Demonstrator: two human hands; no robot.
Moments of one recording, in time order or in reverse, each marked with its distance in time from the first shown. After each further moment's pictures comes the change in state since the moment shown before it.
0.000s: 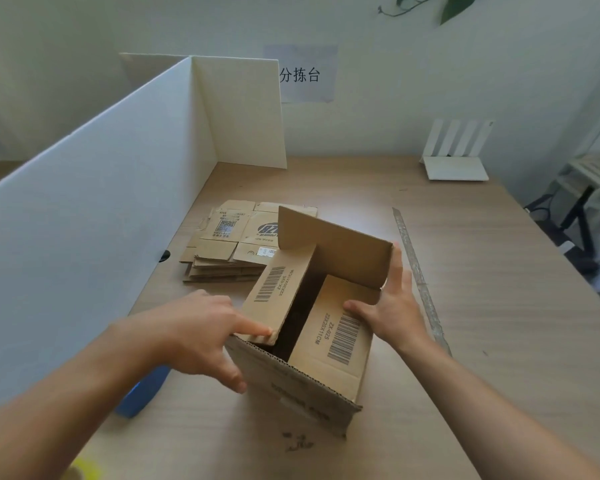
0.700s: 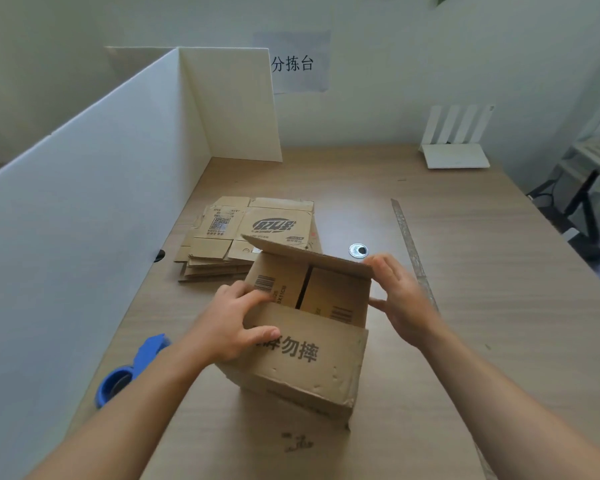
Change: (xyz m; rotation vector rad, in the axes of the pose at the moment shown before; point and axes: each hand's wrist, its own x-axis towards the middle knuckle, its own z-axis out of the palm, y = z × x) left_hand 0.072 -0.005 0.054 -0.481 0.487 -0.181; right_hand 0.018 0.004 -0.017 0.743 -0.299 0.081
